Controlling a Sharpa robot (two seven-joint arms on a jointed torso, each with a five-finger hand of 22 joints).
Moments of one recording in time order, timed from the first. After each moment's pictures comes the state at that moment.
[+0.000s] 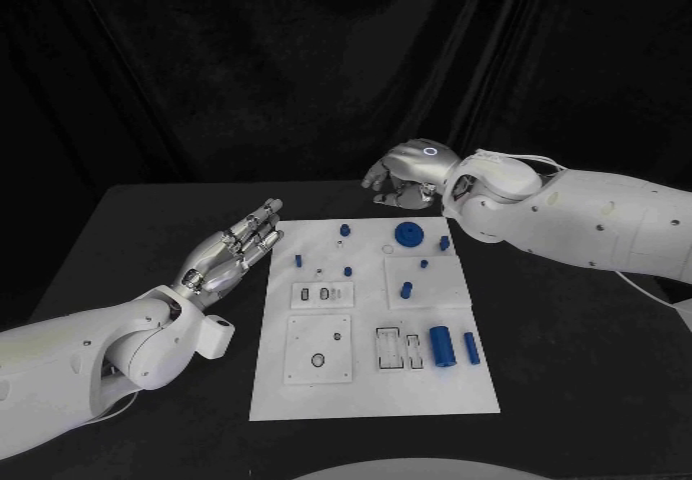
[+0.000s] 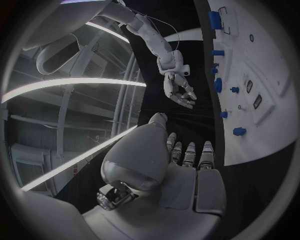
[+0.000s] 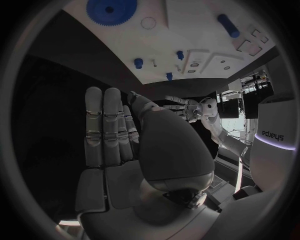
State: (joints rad) left arm 1.16 -0.96 -0.21 1.58 -0.22 -0.11 0.68; left_hand 1.47 0.24 -0.17 0.25 0.63 0.23 -0.04 0.03 0.03 0.00 -0.08 0.01 0.00 0.00 0.03 0.00 0.00 0.16 0.00 0.13 0.00 0.00; right arm 1.43 -0.66 -0.21 1.26 -1.61 -0.44 0.16; right_hand 1.46 -0.07 0.30 0.07 0.20 0.88 0.14 0.13 0.09 1.05 0.08 0.24 0.09 1.29 -0.01 0.81 0.61 0.16 1.12 0.10 0.85 0.79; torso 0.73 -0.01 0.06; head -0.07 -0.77
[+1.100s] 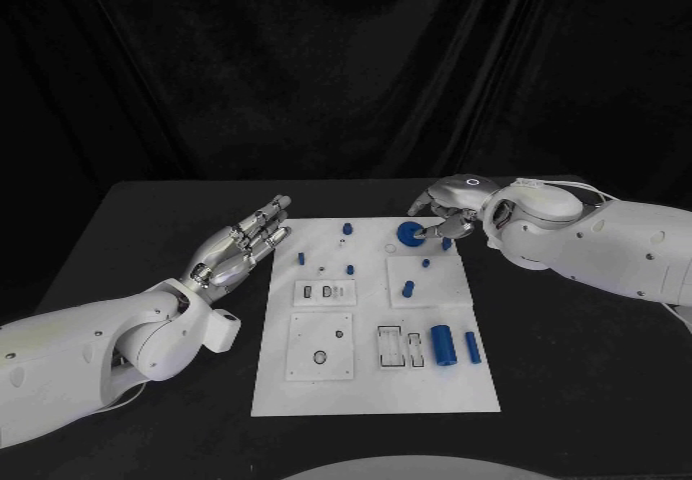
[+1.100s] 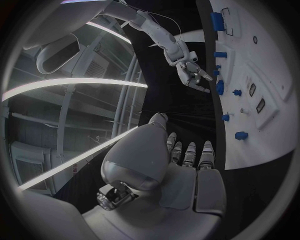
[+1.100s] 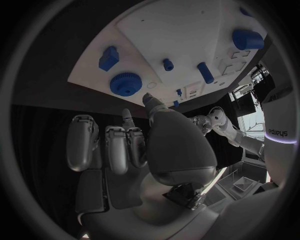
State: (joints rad) left arm 1.16 -0.95 -0.21 1.57 -0.22 -0.10 0.68; left_hand 1.47 0.24 -0.16 0.24 0.63 0.23 -0.04 0.03 0.03 0.00 -0.08 0.01 0.00 0.00 0.04 0.00 0.00 0.16 0.00 0.14 0.00 0.00; right arm 1.36 -0.78 -0.21 1.30 -1.59 -0.28 0.02; right_hand 1.29 -0.05 0.16 0.15 0.18 0.81 0.10 0.06 0.11 1.46 0.01 1.57 1.31 1.47 -0.05 1.57 1.31 0.07 1.43 0.06 1.37 1.31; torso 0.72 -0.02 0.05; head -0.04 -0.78
